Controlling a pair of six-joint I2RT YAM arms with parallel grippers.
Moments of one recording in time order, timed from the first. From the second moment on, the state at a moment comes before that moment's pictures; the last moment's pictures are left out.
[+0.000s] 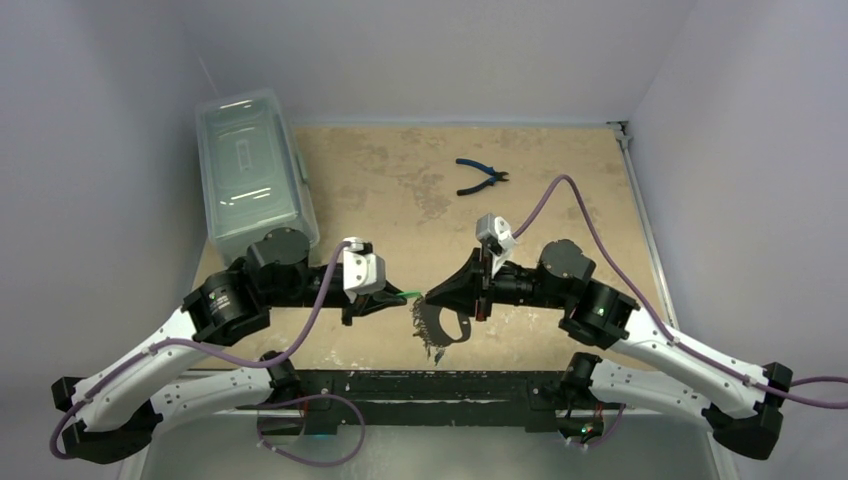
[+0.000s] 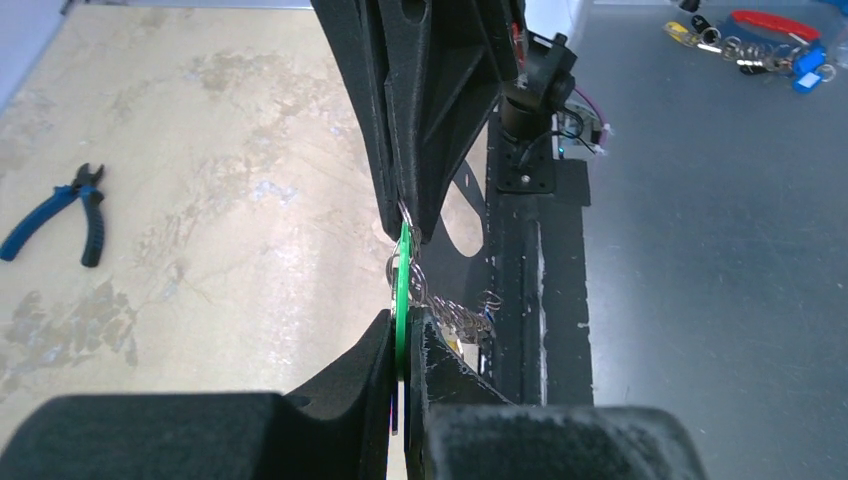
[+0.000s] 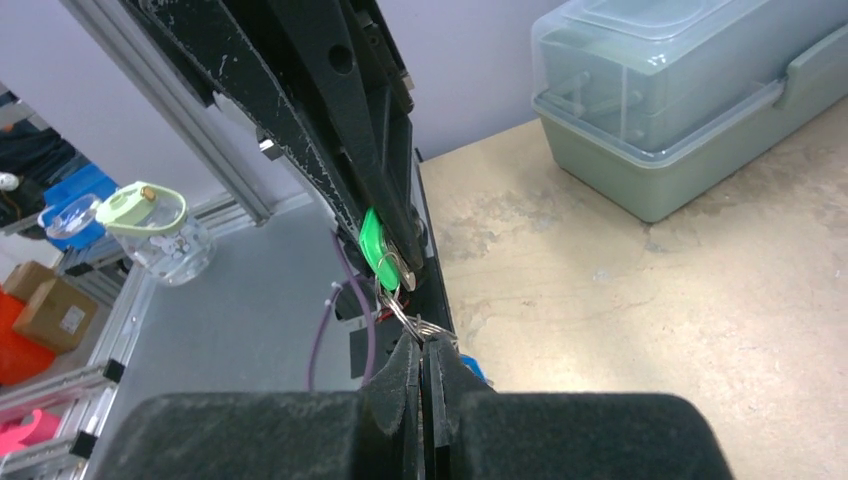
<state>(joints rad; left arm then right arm) -0.98 0.80 1.10 -0.61 0.47 0.18 0.99 0.81 0.83 -0.05 -0.43 0.31</state>
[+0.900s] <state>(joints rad) -0.98 0.74 1.03 -0.58 0.23 0.16 0.99 0.80 0.76 0.04 -0.28 0.41</state>
